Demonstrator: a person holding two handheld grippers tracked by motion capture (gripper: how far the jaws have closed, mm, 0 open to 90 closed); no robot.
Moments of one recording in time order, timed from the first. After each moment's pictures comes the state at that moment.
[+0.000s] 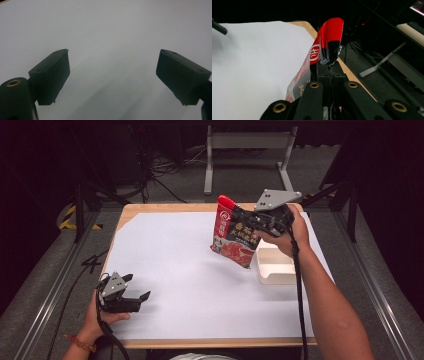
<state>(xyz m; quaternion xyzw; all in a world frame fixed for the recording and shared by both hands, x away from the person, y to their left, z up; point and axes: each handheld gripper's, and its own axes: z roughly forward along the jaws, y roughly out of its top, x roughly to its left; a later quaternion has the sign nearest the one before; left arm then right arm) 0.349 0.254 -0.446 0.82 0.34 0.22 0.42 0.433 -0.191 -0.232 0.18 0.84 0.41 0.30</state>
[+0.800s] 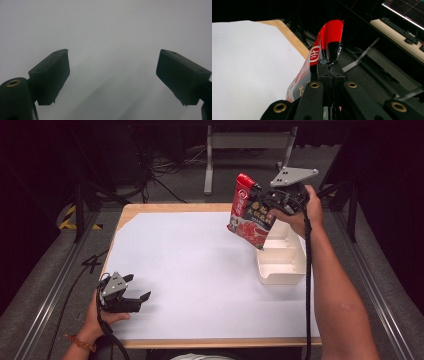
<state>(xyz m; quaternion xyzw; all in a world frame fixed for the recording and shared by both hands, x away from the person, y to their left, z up) 0.350 0.254 -0.447 0.82 0.33 0.21 0.42 0.472 -0.228 -0.209 0.23 0.82 0.40 0.35</state>
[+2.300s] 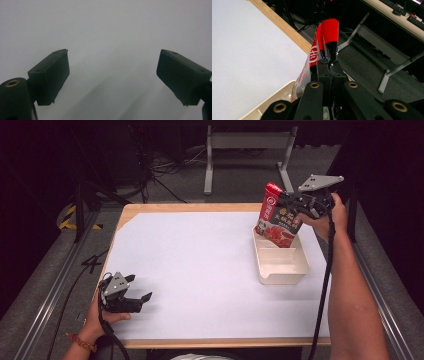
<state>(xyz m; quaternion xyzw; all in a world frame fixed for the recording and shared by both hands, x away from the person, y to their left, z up) 0.352 0.251 -0.448 0.82 0.33 0.21 0.41 0.489 -0.303 -0.242 0.29 0.82 0.36 0.35</state>
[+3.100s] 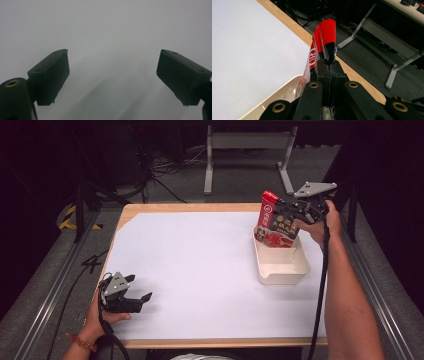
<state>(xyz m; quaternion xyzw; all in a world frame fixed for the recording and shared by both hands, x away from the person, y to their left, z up) 0.352 0.251 -0.448 0.82 0.33 0.21 0.41 0.494 -0.302 -0.264 0.31 0.82 0.36 0.32</state>
